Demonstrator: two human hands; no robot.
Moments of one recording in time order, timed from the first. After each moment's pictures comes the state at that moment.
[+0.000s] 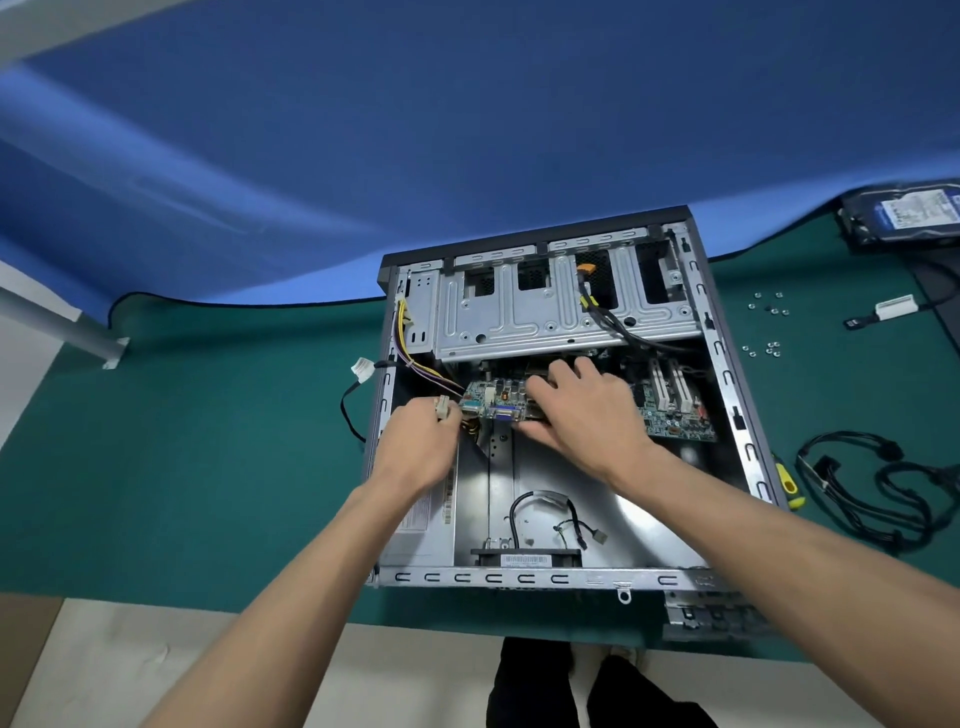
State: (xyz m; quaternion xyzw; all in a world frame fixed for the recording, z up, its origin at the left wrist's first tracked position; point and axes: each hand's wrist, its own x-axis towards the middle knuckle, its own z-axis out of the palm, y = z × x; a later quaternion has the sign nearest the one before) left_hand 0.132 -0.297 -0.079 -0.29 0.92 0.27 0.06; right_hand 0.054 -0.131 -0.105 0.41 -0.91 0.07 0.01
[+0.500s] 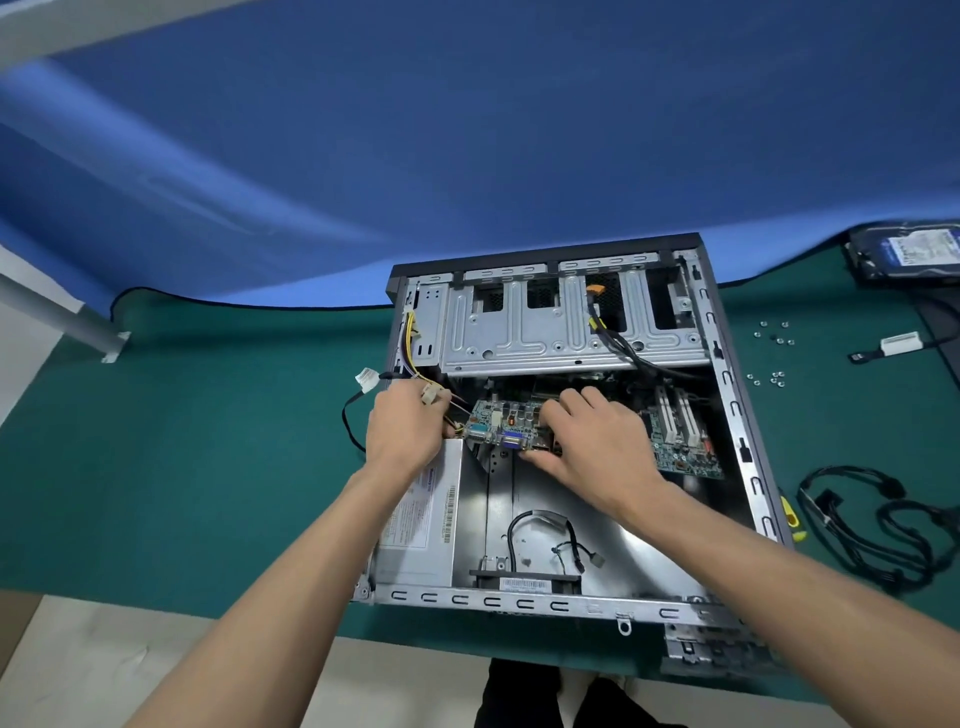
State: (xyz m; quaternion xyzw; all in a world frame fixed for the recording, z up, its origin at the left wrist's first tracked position) left_hand 0.112 -0.310 -0.067 -0.36 0.87 0.33 0.01; right_hand 0.059 -0.124 -0.103 0.39 -0.91 0.09 0.00
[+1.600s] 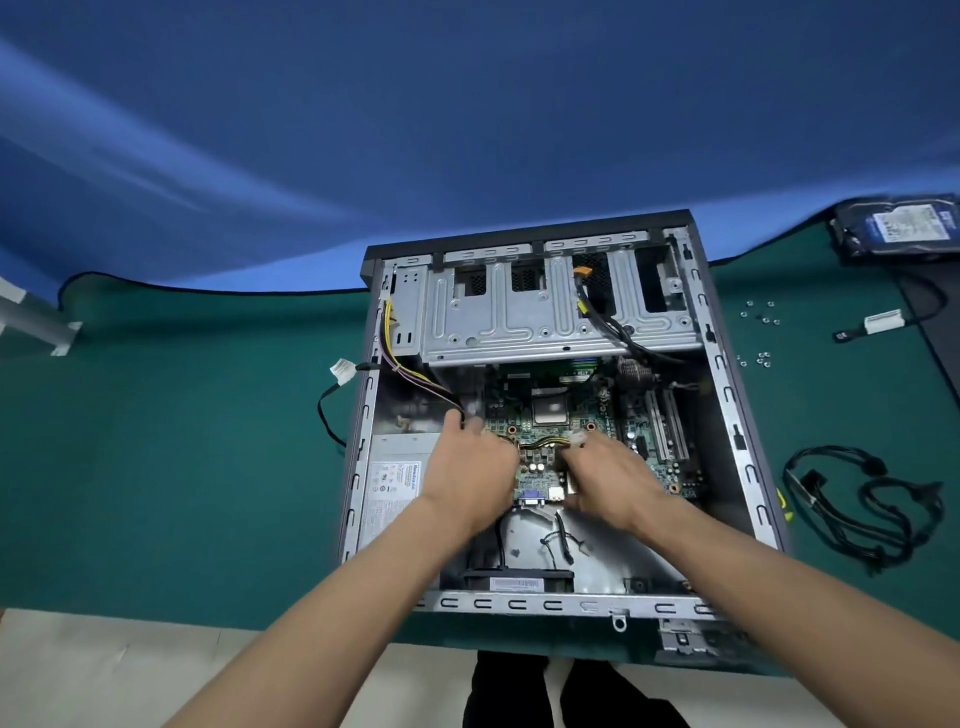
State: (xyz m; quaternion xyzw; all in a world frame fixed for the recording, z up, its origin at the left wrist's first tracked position) left_hand 0.121 -0.252 -0.094 0.05 0.98 -0.11 0.19; right_hand 0.061 -0.102 -0.156 0.35 -0.89 0.05 -0.27
